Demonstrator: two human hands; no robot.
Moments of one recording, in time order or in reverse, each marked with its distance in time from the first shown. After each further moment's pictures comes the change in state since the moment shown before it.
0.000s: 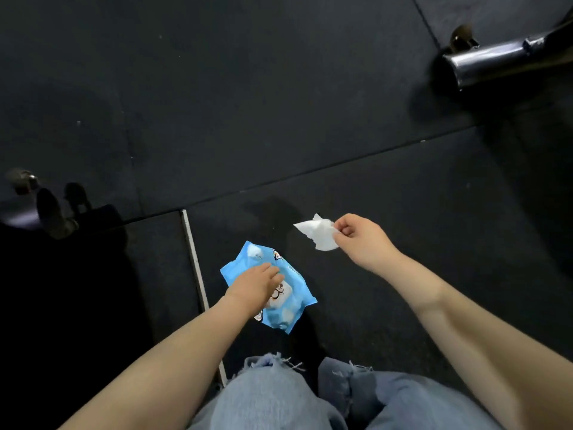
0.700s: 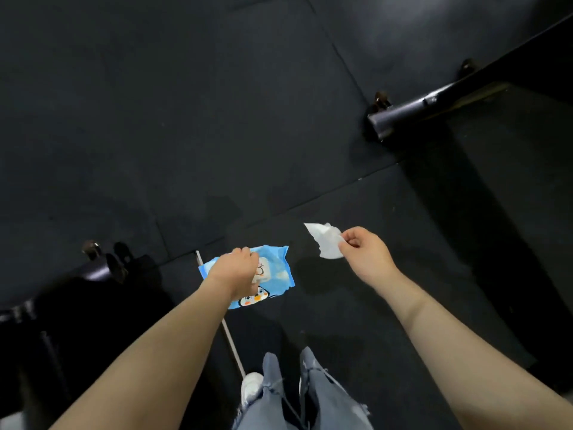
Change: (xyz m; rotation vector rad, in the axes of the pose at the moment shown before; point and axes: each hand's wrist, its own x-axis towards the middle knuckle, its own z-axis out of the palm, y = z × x) left_hand -0.156 0.032 -0.294 0.038 0.044 -0.174; right_hand -0.155 -0.110 -0.201 0.247 0.163 0.191
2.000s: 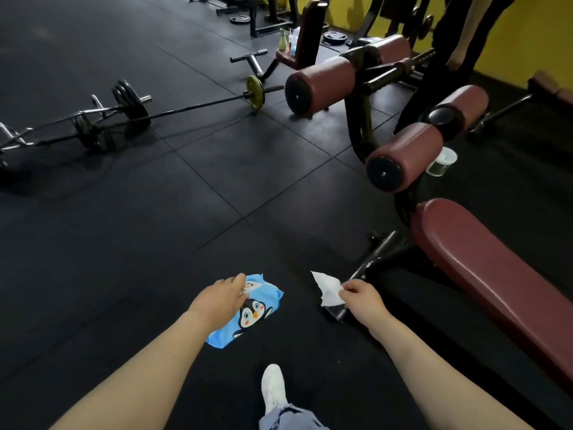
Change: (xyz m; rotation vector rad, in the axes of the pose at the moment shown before) left_hand 0.079 -0.112 -0.660 0.083 0.356 0.217; right_hand 0.098 -0.371 -0.367 0.429 0.302 0.098
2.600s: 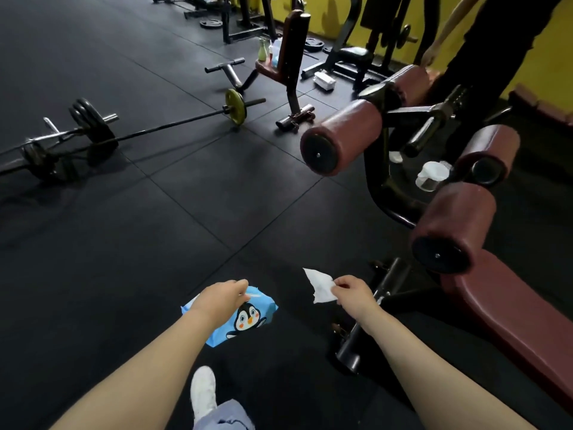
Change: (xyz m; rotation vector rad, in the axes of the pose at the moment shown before) left_hand 0.226 -0.137 -0.093 -0.083 -0.034 0.050; right_hand 0.191 -0.174 0.055 0.023 0.071 0.028
